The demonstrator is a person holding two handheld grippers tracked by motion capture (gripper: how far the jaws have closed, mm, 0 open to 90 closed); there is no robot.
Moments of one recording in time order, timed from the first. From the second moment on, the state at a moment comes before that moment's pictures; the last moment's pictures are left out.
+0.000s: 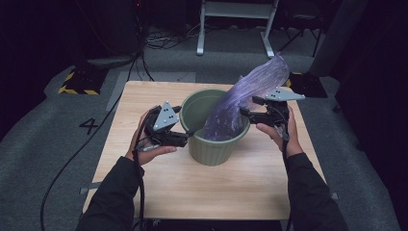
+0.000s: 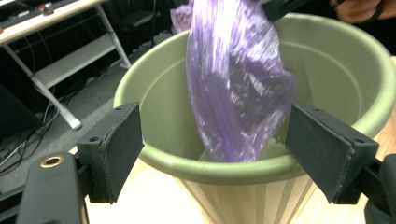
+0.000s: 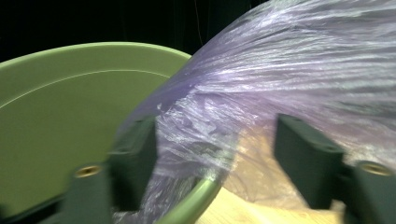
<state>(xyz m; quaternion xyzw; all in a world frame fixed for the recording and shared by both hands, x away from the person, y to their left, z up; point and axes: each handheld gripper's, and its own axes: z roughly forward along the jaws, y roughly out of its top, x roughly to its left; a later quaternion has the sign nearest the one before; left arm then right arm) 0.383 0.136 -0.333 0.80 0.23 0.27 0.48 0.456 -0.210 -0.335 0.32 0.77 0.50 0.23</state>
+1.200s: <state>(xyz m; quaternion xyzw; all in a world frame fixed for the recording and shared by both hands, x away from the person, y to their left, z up) 0.408 0.072 -0.327 0.83 0.20 0.27 0.45 0.404 -0.173 -0.328 0.13 0.80 0.51 0.28</state>
